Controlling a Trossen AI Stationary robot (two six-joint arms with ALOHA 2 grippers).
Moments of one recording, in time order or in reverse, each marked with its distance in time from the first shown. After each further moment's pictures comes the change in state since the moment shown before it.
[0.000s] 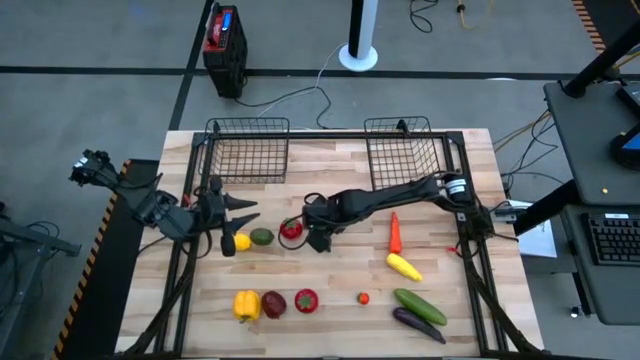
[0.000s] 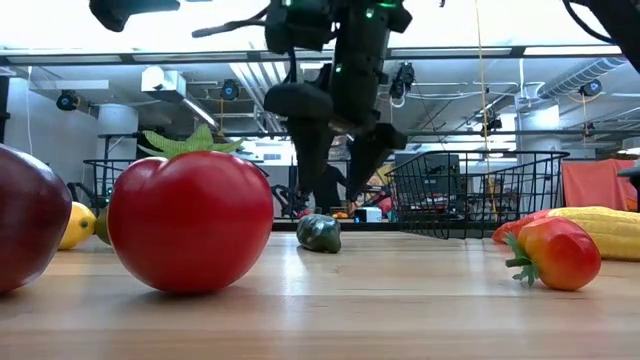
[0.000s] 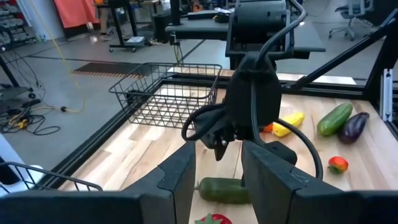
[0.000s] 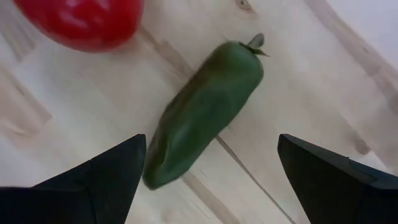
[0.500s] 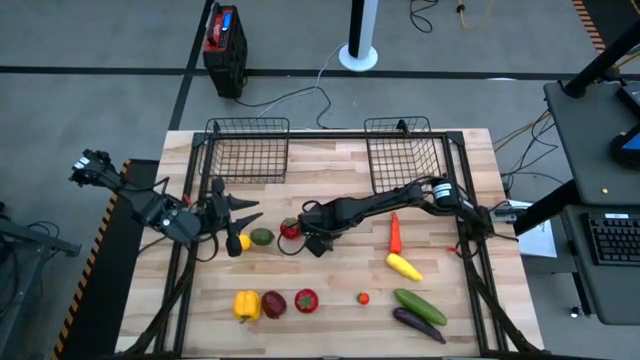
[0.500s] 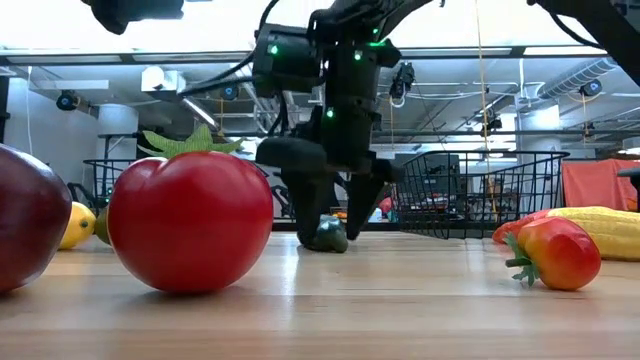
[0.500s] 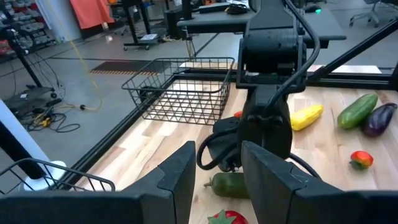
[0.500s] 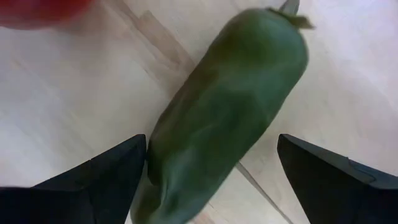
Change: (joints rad) left arm 0.001 0.054 -0.001 0.001 -0.052 0.003; right arm 0.003 0.109 -0.001 0.044 -0.007 0.024
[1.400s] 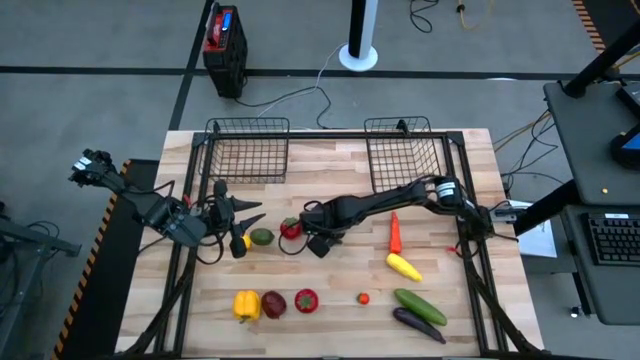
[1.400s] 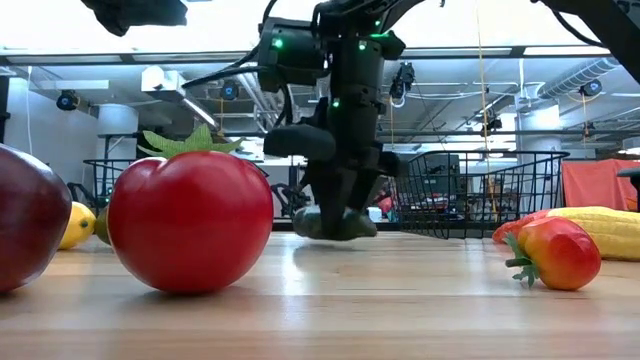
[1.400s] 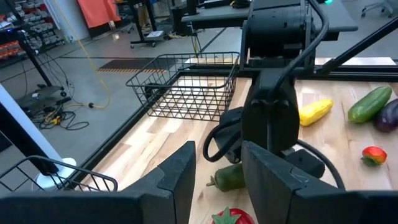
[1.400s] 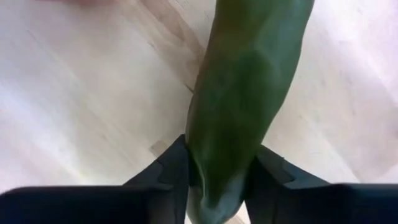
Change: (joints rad) left arm -0.001 0.045 0.000 0.013 -0.027 -0.005; right arm 0.000 -0.036 0.000 -0.045 -0.047 -0.029
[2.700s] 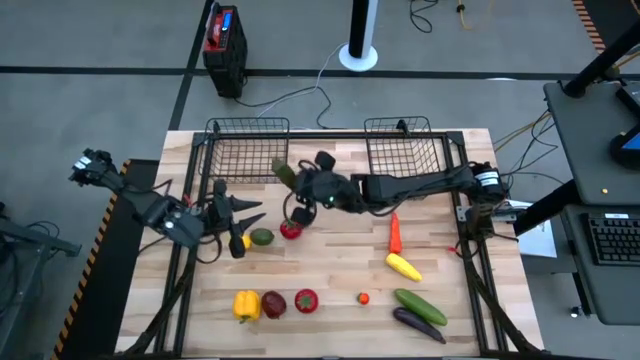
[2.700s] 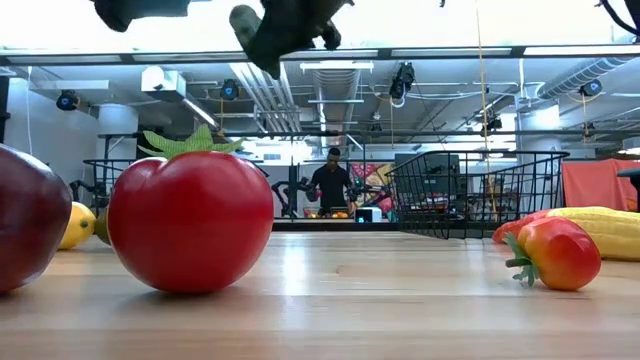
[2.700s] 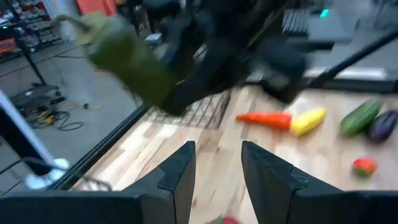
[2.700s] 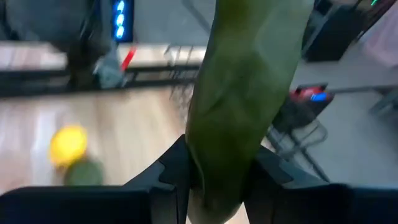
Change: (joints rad) left arm -0.011 -0.006 0.030 0.015 0.001 -0.012; right arm -0.032 -0.311 -0.088 0.762 0.413 -0.806
